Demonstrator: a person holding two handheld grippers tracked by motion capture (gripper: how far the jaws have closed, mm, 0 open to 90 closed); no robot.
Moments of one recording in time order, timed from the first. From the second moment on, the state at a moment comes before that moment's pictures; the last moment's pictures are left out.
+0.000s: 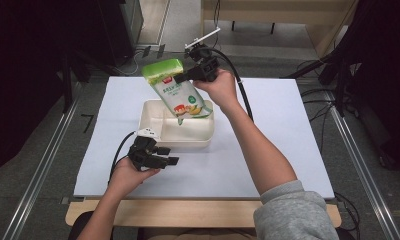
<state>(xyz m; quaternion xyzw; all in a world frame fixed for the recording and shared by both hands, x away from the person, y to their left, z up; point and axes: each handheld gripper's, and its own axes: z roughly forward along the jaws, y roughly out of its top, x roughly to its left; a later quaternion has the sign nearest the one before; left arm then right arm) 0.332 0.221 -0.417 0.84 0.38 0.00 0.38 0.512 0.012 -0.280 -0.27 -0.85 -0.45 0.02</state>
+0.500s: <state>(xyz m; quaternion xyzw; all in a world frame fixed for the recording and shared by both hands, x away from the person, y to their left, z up) 0.331 0.221 -0.416 0.84 0.38 0.00 0.38 0.522 0.026 -0.323 -0.28 -0.86 -0.43 0.04</state>
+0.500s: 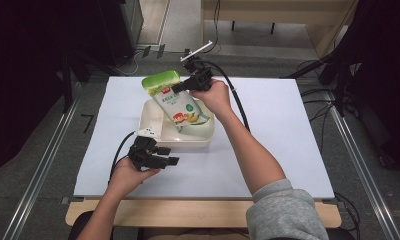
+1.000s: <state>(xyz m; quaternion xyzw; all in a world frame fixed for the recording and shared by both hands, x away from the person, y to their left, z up) 0.331 0.219 -0.417 0.84 0.38 0.00 0.38 0.526 -0.004 -0.347 -0.29 -0.84 -0.46 0.04</state>
